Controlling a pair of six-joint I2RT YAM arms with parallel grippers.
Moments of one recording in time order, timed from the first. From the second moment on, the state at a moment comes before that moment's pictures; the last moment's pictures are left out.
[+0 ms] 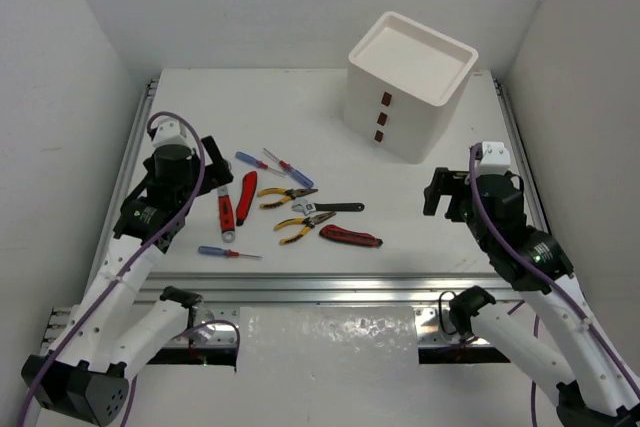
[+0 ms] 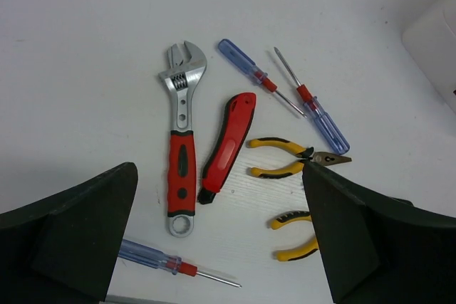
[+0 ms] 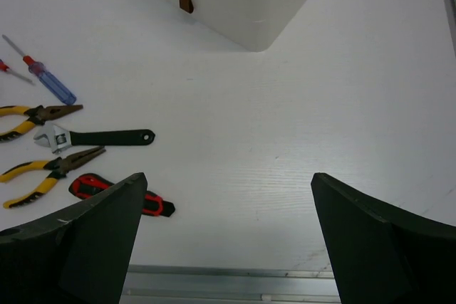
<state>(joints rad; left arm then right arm) -0.21 0.82 0.86 -0.57 -0.30 -0.46 0.47 0.64 0.86 -0.72 0.38 0.30</state>
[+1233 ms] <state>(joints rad) -0.57 2.21 1.54 0.82 0.41 -1.05 0.47 0.57 0.78 -0.70 0.16 0.31</state>
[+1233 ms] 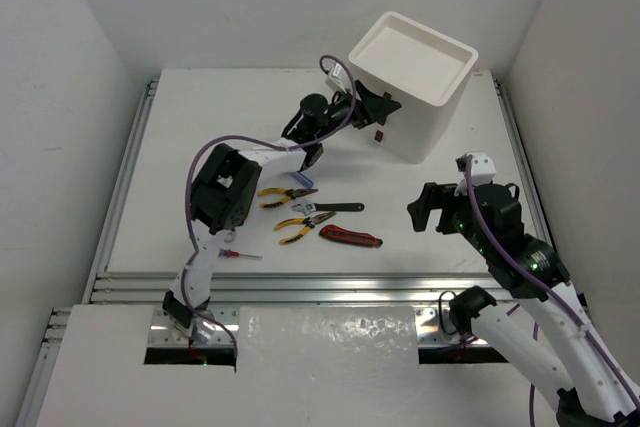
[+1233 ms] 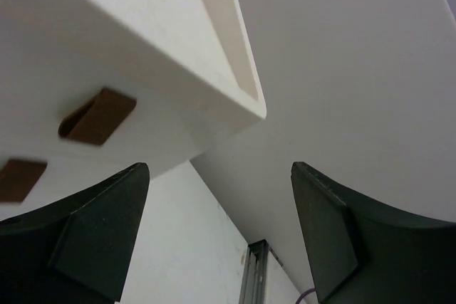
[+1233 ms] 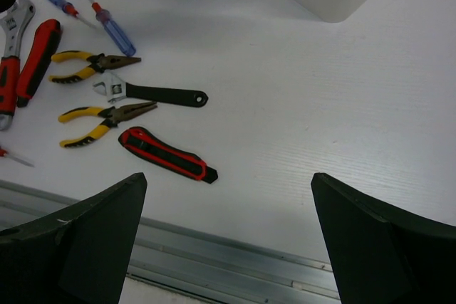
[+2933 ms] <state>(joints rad) -0.52 2.39 1.87 0.61 0.36 -1.04 0.47 0.59 0.76 -0.69 0.06 0.31</state>
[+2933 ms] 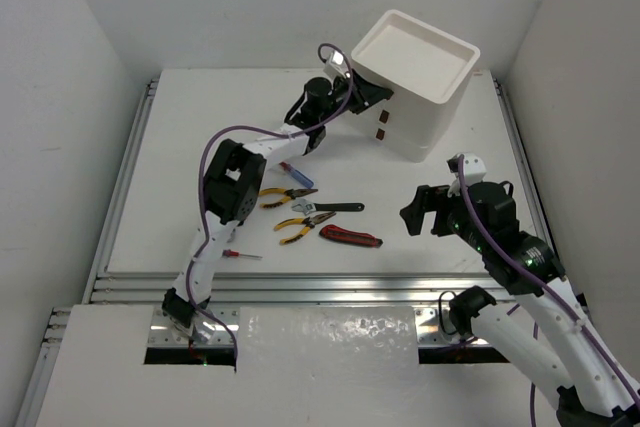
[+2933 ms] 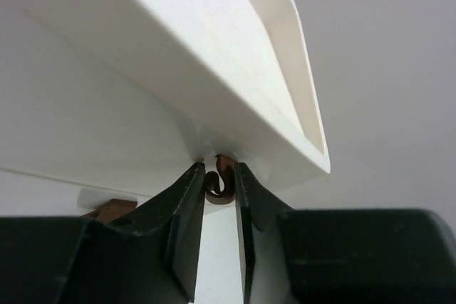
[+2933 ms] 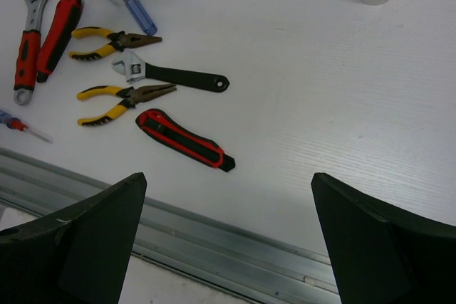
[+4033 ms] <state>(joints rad) -0.44 2.00 1.25 0.79 0.37 -1.00 0.47 0.61 0.73 -0.65 0.02 0.31</state>
